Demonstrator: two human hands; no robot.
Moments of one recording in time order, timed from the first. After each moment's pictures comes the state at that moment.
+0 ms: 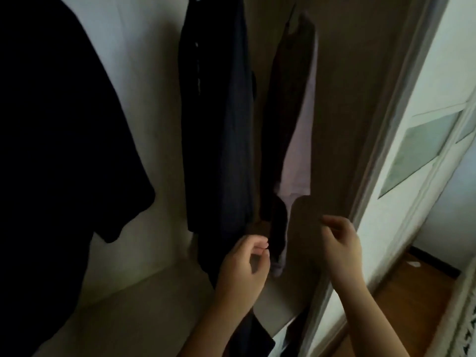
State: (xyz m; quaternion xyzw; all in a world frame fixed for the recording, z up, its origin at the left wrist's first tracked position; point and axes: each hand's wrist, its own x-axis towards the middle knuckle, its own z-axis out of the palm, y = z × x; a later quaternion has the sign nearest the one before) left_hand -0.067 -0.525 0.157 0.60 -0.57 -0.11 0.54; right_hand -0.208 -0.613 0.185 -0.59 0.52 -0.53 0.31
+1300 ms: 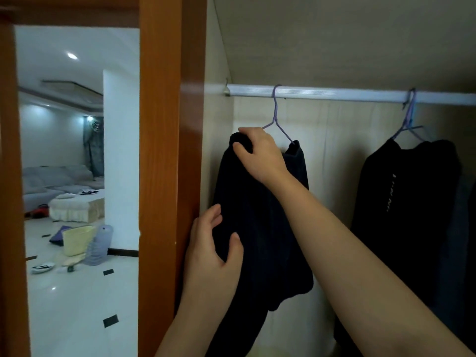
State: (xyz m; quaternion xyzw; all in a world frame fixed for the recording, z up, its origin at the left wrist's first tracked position) left_hand 0.051 -0.271 0.347 0.66 -0.31 0.23 0.65; right_hand 0.117 -0.407 0.483 -0.86 -0.06 -0.48 0.19
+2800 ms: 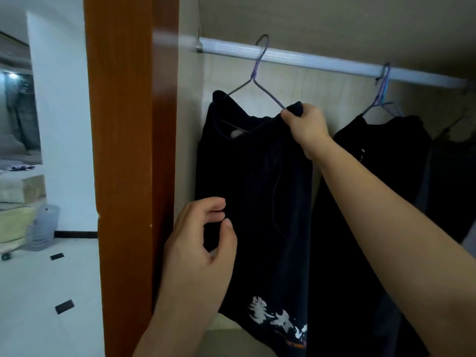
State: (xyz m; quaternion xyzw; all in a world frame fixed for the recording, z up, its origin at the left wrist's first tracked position) left_hand 0.052 -0.268 0.335 0.63 -0.36 0.23 0.65; right_hand 0.094 -0.494 0.493 -0.77 0.16 -0.50 0.37
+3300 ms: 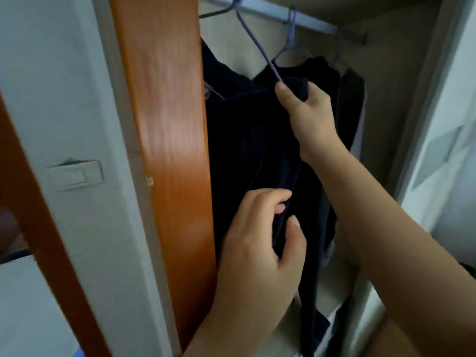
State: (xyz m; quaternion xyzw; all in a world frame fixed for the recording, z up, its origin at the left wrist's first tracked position) left_hand 0.042 -0.237 0.305 0.51 -0.63 0.10 0.58; right_hand 0.006 -0.389 0.418 -0.64 0.22 -0.63 0.37
